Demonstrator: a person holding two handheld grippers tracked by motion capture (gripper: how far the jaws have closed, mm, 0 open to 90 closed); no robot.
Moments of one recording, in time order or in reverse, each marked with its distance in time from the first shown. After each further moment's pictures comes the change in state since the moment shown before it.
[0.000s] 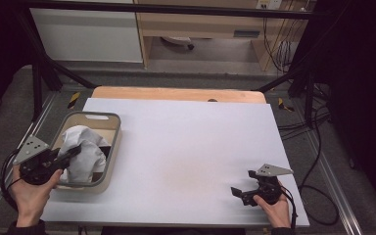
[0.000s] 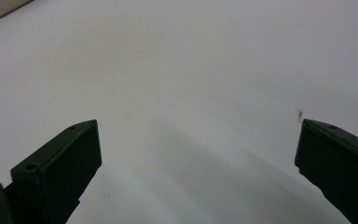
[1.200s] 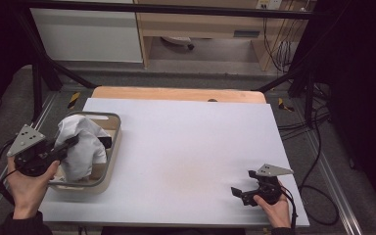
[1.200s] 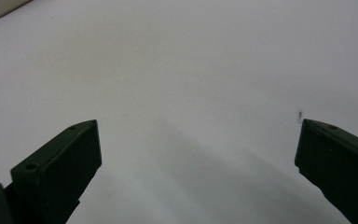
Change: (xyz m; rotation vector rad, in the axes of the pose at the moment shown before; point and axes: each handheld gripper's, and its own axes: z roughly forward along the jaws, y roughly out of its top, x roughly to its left) left arm -0.001 0.028 -0.005 -0.050 0.014 0.034; right arm 0.000 0.000 0.000 0.002 -0.003 -0.006
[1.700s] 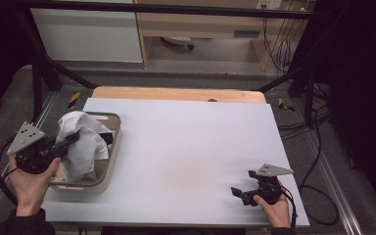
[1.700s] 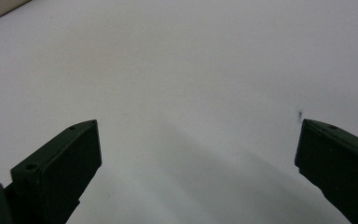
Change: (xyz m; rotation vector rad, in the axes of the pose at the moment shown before) left arm -0.002 0.005 0.003 -0.036 0.005 -0.006; right arm 0.000 0.000 0.000 0.001 0.000 0.004
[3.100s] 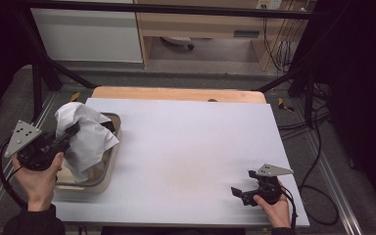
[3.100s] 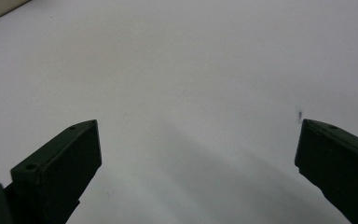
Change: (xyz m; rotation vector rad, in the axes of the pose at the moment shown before) left arm -0.009 0.008 0.001 -0.154 0.046 -0.050; right arm 0.000 0.000 0.000 0.000 -0.002 -0.004
